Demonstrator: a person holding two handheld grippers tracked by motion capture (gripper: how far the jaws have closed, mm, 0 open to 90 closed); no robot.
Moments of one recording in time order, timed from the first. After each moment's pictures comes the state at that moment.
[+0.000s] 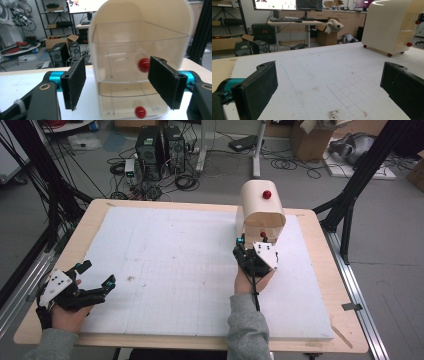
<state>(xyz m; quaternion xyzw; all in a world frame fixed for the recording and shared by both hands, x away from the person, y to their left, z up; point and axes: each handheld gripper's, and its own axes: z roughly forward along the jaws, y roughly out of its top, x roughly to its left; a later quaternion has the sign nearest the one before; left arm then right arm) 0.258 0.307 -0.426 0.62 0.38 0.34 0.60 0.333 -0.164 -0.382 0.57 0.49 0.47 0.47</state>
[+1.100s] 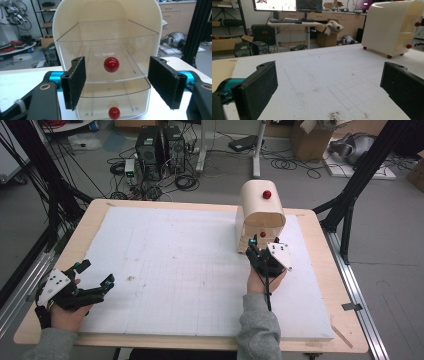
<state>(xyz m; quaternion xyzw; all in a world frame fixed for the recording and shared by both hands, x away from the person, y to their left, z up) 0.259 0.310 -0.426 0.62 0.38 0.34 0.60 0.336 -0.199 -0.387 0.57 0.49 0.46 0.47</state>
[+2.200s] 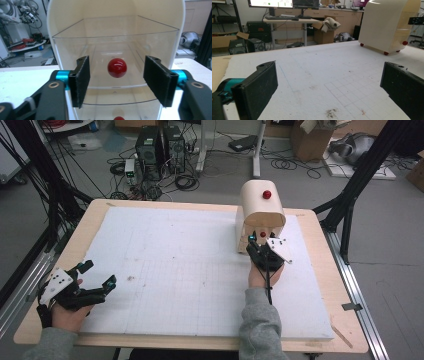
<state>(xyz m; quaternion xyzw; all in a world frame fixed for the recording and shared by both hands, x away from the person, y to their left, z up) 0.261 0.308 -0.428 0.62 0.37 0.33 0.60 0.358 -0.205 -0.395 0.55 0.51 0.48 0.45</state>
